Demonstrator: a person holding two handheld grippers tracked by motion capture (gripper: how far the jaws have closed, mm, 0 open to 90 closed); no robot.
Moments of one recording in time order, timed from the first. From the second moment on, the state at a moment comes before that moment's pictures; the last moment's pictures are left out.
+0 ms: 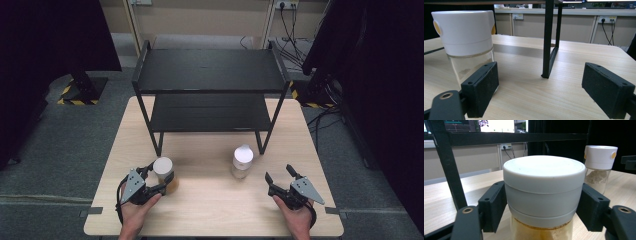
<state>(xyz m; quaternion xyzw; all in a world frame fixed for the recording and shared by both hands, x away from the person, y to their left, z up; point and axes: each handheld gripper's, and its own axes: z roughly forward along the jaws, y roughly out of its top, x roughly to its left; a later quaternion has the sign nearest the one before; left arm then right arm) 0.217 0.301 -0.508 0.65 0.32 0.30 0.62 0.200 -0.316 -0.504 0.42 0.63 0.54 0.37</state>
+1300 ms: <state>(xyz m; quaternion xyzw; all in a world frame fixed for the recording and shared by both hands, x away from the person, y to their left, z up) 0.210 0.299 -0.490 0.63 0.32 0.29 0.64 0.200 -0.317 -0.504 0.42 0.63 0.54 0.36</state>
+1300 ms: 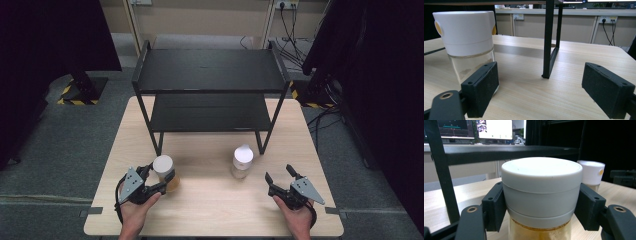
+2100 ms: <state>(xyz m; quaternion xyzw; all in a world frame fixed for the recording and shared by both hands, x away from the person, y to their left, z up) 0.184 0.282 -0.426 0.62 0.32 0.34 0.63 0.200 -0.317 -0.505 0.43 0.62 0.54 0.36</state>
